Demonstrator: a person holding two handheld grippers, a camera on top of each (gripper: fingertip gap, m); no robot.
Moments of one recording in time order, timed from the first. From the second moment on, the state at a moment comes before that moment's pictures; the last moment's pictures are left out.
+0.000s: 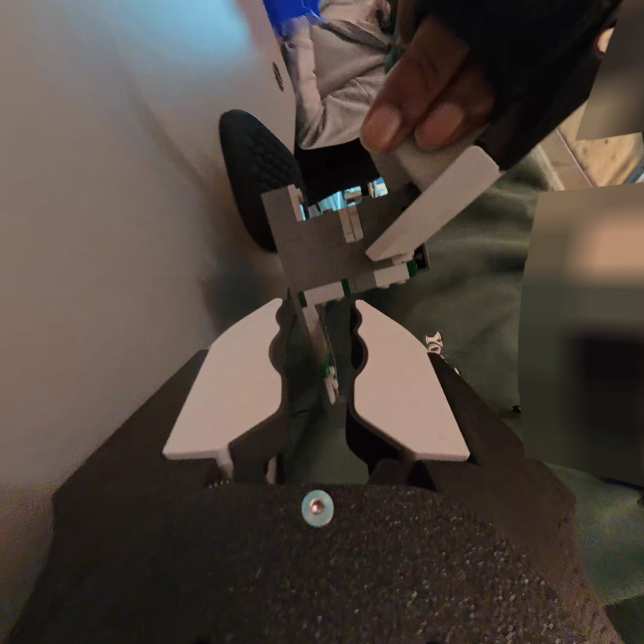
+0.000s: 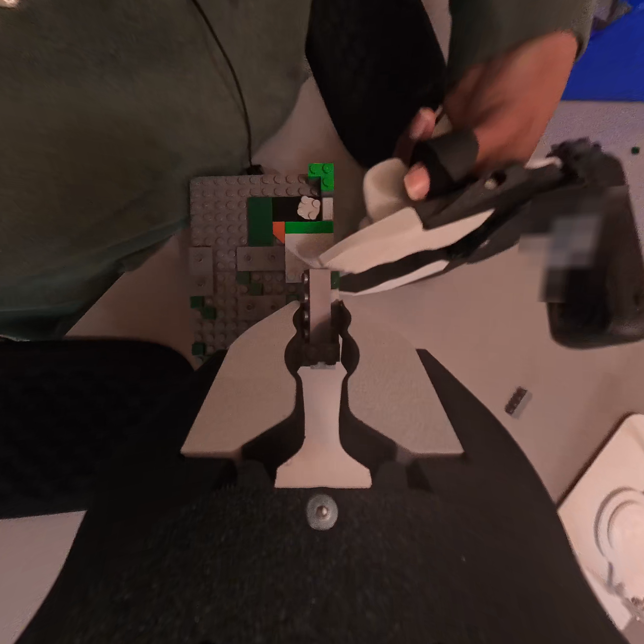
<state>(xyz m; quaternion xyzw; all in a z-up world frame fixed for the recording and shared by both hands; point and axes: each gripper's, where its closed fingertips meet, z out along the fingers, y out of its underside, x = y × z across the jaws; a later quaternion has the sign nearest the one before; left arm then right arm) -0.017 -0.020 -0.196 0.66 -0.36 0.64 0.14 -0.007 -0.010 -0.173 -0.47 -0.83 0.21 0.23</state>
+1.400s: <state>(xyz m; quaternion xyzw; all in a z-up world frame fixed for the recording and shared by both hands) -0.046 -0.006 -0.200 0.68 -0.07 0.73 -0.02 -0.061 0.020 -0.137 -0.35 -0.86 0.17 0.32</state>
